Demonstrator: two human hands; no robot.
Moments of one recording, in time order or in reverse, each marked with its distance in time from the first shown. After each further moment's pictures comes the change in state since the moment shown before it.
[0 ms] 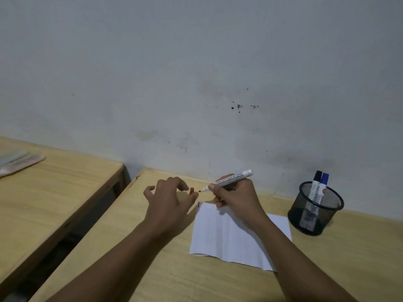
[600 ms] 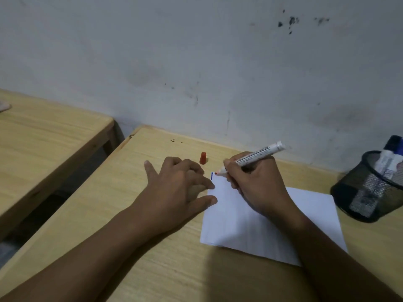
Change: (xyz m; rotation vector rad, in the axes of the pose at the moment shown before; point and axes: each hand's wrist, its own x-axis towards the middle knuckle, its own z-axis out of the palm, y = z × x) left_hand -0.009 -0.014 -0.011 0.185 -0.464 0.210; right_hand 0.010 0.046 0.010 -0.396 0.004 -0.045
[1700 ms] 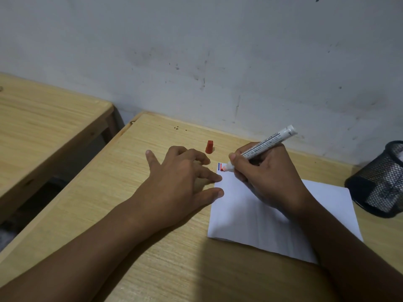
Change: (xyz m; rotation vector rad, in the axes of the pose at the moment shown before) left_hand 0.001 -0.007 -0.001 -0.037 -0.010 -0.010; right_hand 0.002 -0.003 0.004 -0.086 -0.070 -0.016
